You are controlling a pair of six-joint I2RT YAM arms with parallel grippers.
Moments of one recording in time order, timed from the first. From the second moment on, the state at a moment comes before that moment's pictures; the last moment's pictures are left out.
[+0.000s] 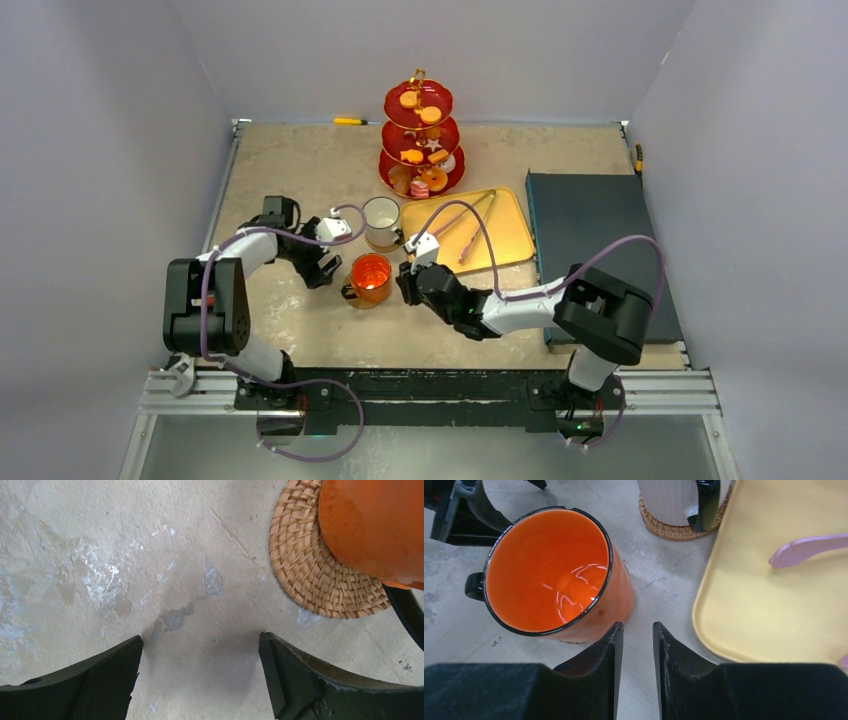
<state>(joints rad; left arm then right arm) 0.03 1.55 0.80 -0.49 0.50 0.97 1.12 1.66 0.69 0.56 0.41 0.39</state>
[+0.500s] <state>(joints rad) -0.08 1.62 0.86 -0.46 0.50 0.95 1.11 1.76 0.75 0.60 0.37 0.39</state>
